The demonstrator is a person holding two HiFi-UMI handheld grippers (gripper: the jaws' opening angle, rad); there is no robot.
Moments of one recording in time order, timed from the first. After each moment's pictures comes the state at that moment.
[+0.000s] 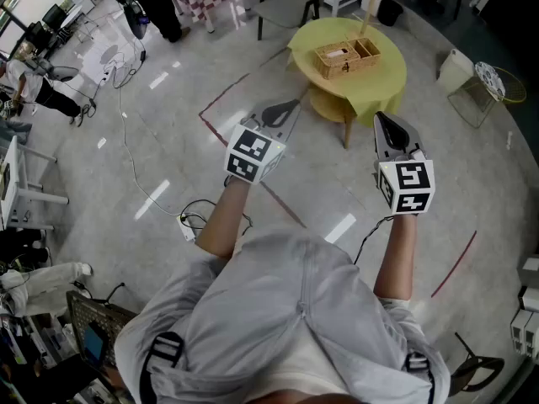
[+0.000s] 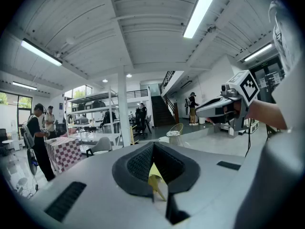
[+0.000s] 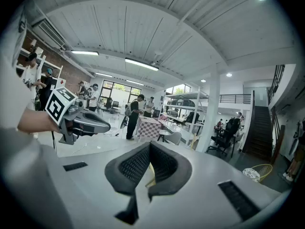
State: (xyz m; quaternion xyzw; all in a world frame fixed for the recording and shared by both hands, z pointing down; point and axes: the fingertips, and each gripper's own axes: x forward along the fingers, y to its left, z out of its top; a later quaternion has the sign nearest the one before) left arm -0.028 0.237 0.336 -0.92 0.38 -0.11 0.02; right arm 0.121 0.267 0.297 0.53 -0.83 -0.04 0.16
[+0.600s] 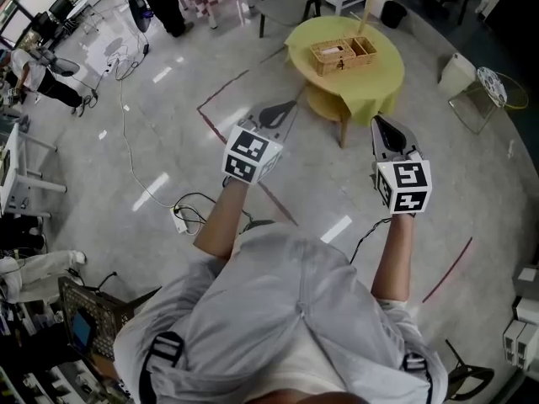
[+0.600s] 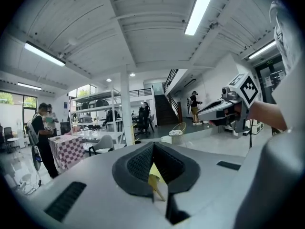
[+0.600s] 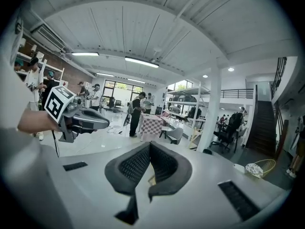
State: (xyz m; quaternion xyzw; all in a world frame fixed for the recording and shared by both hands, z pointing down) left arm 0.008 0.249 0.347 -0.91 0.40 -0.11 0.01; right arm 0.166 0.273 0.321 0.51 -0.84 -0.02 0.17
